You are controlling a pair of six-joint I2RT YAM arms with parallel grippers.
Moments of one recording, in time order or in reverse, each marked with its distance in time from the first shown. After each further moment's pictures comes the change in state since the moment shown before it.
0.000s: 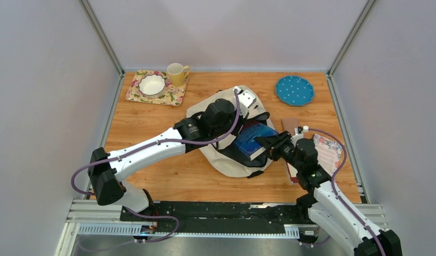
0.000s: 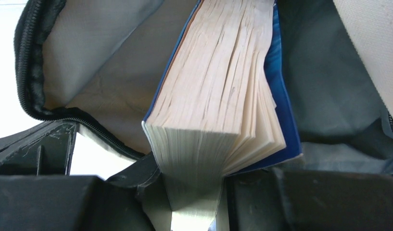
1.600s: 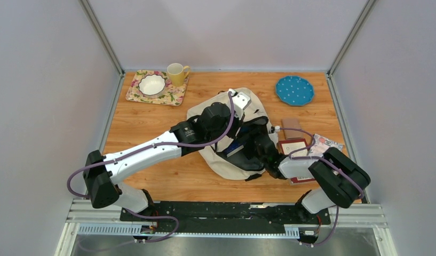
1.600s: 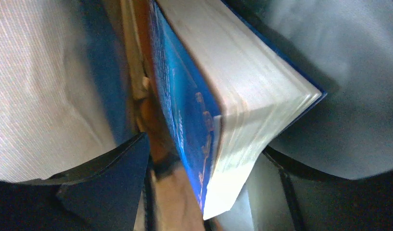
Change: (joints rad) left arm -0.001 -0.049 -0.075 0.036 -0.008 -0.058; right arm 0.325 0.864 0.097 0.596 0.512 0.084
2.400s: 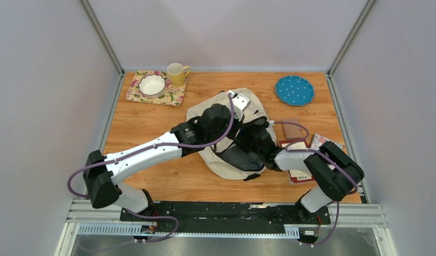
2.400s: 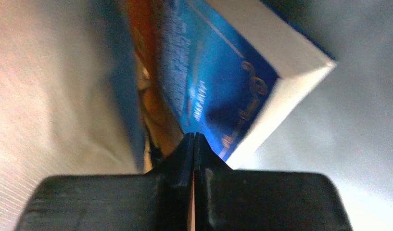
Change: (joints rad) left arm 0.000 -0.002 -0.018 0.010 0.005 -0.011; right arm -0.037 0.011 0.093 -0.169 -0.147 -0.018
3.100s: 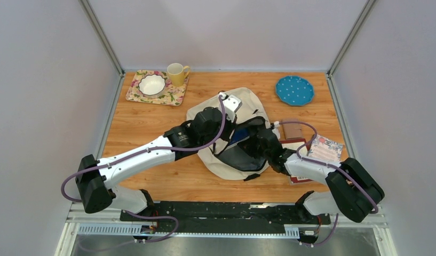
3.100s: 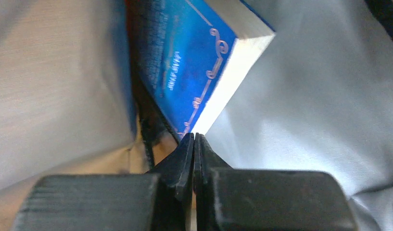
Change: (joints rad) left arm 0.021 -0.077 -0.105 0.042 -0.027 -0.029; right arm -0.005 -0.216 -0.007 -0.263 -0.003 -0.117
